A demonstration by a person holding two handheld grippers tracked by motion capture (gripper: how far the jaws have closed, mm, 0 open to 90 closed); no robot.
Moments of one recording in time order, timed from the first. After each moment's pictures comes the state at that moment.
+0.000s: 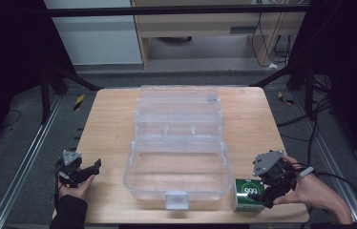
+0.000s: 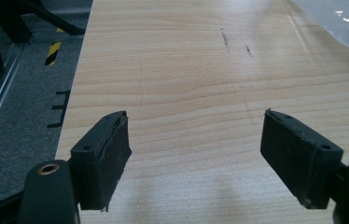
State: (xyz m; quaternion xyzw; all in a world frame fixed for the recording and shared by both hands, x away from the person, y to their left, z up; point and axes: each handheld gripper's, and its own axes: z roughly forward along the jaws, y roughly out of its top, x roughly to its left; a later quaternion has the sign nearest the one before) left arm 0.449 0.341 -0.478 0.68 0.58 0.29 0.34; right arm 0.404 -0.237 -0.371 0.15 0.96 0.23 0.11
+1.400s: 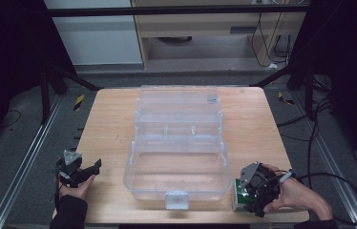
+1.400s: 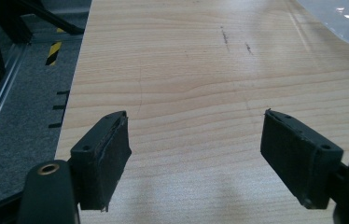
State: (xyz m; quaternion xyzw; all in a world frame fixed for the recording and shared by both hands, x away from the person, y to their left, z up) left arm 0.449 0.341 -0.479 0.68 0.58 0.29 0.33; right arm 0.409 -0.218 -0.426 0.12 0.98 0.13 0.06
